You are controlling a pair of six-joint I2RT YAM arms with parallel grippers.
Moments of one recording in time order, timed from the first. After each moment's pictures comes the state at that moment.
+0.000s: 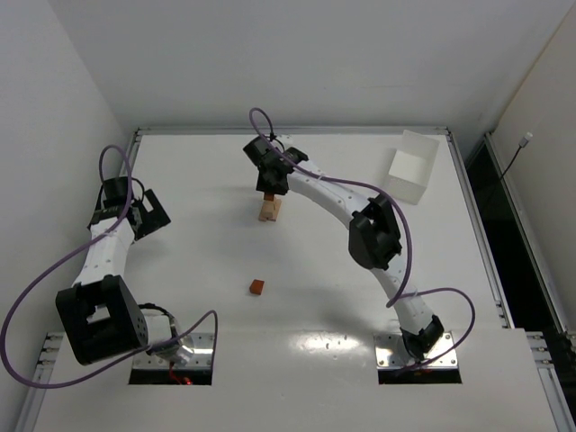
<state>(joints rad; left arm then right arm) 0.33 1.27 0.89 -0.55 -0.10 -0.27 0.75 2.36 2.20 -0.82 0.39 0.81</state>
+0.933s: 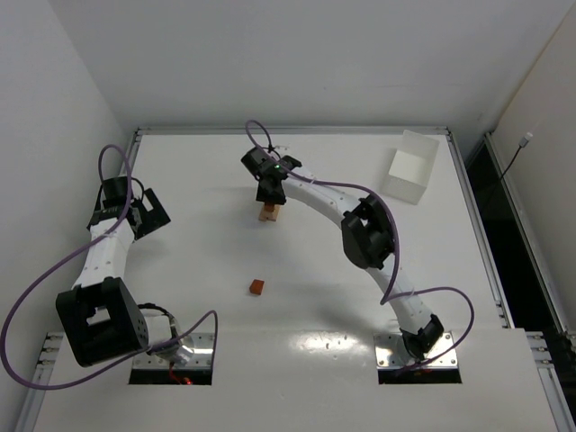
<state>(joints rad) 0.33 1.26 0.88 -0.54 -0.09 -0.27 0.76 2.41 2.16 -0.82 0.38 0.83</state>
